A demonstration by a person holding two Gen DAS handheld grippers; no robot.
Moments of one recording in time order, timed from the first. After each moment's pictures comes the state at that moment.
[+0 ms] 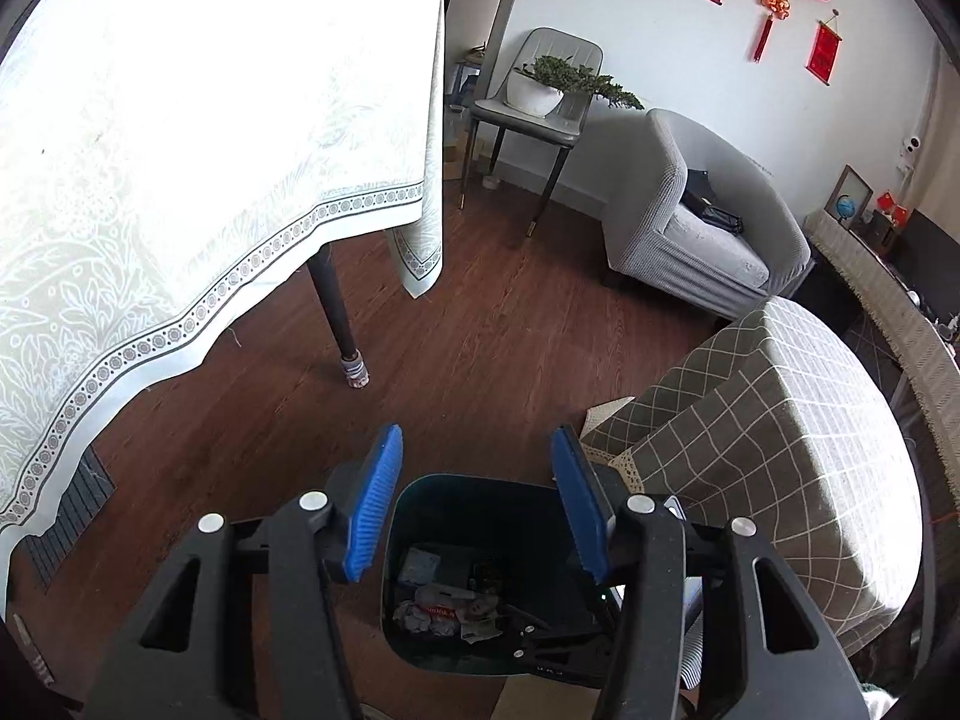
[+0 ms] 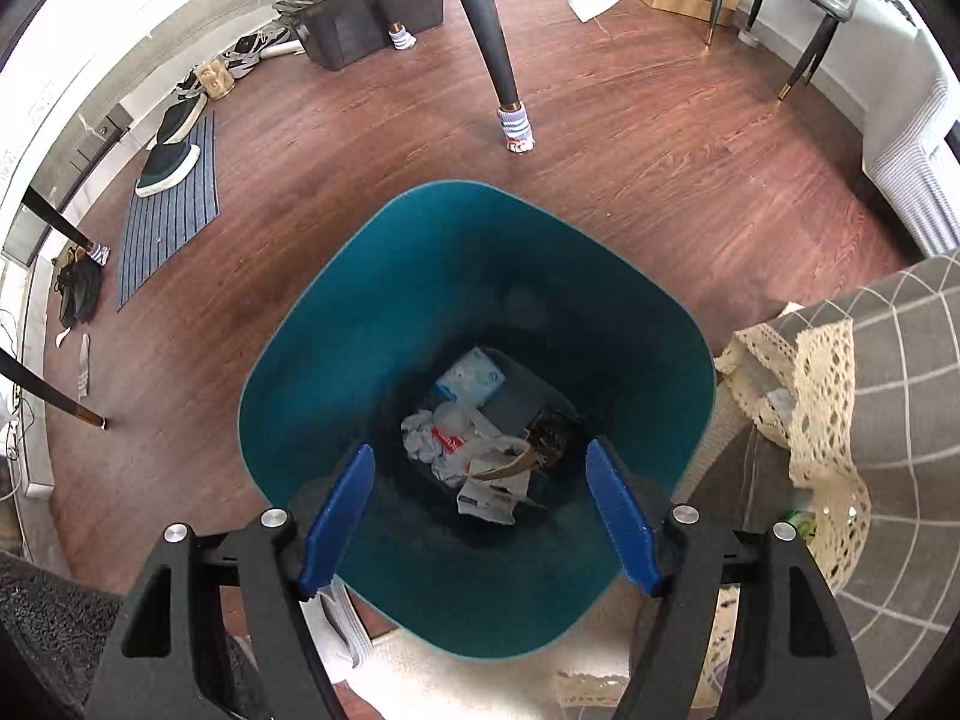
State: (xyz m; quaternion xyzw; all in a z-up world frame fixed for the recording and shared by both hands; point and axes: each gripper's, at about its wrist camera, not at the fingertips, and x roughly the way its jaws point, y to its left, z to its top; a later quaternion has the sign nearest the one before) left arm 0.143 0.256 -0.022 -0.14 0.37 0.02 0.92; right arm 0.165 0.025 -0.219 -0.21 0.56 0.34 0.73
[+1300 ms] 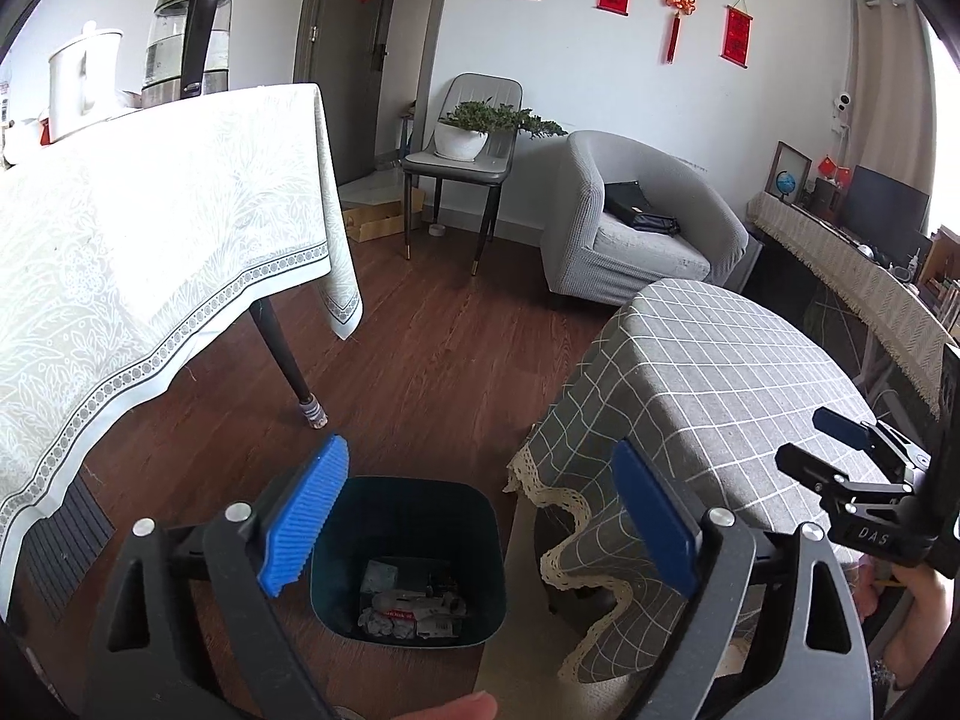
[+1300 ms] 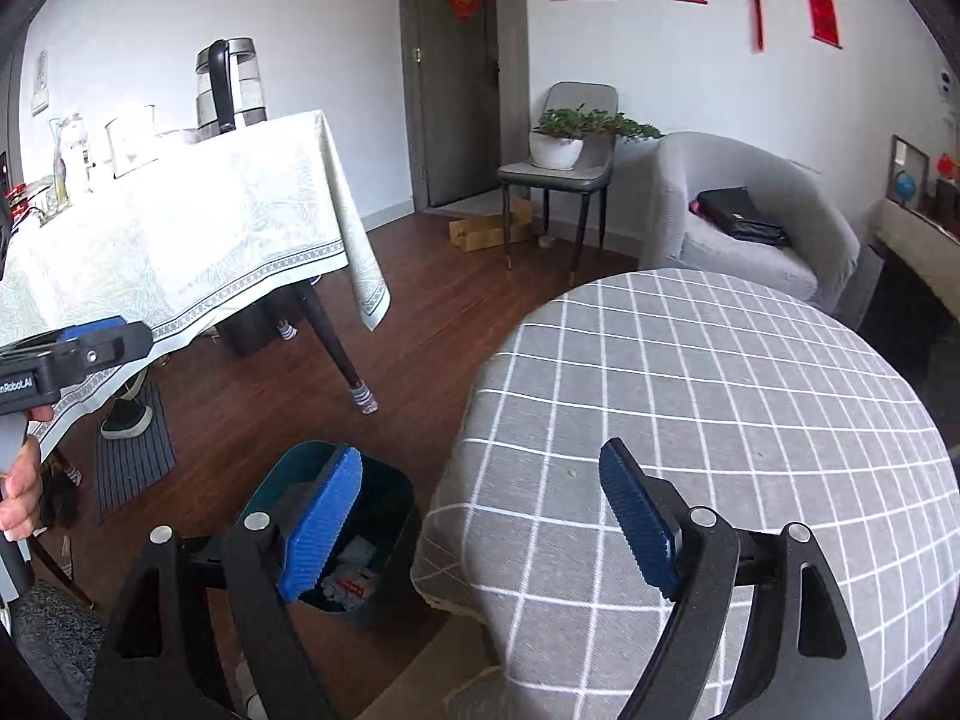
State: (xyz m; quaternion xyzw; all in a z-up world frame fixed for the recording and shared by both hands) left arm 0.064 0.142 0.015 -0.07 0.31 -0.01 0.95; right arm 0.099 -0.231 -0.008 -0.06 0.30 0.22 0.93
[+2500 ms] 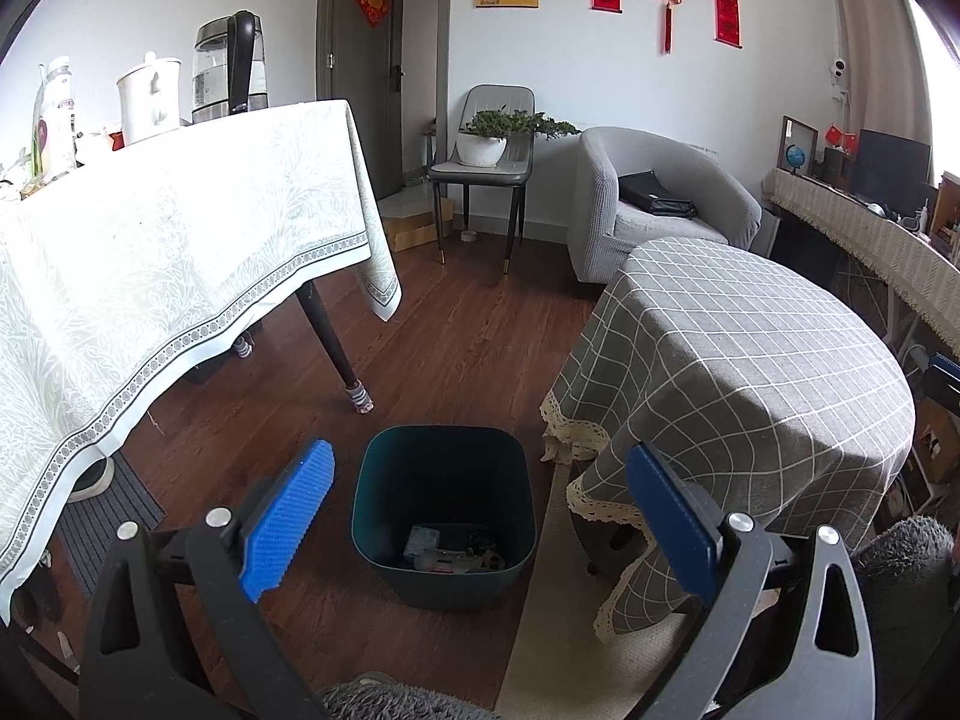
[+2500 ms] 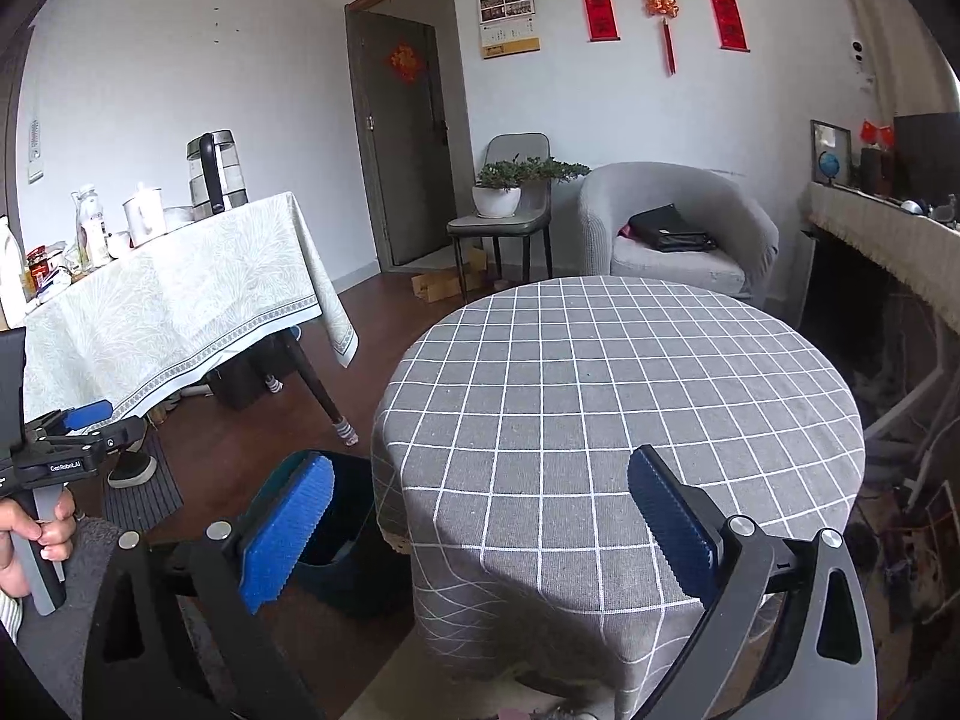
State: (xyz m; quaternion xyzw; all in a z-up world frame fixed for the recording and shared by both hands) left arm -0.027 0.110 -0.006 -0.02 0.30 0.04 0.95; right arm -0.008 -0.343 0.010 0.01 0.25 0.20 0.95
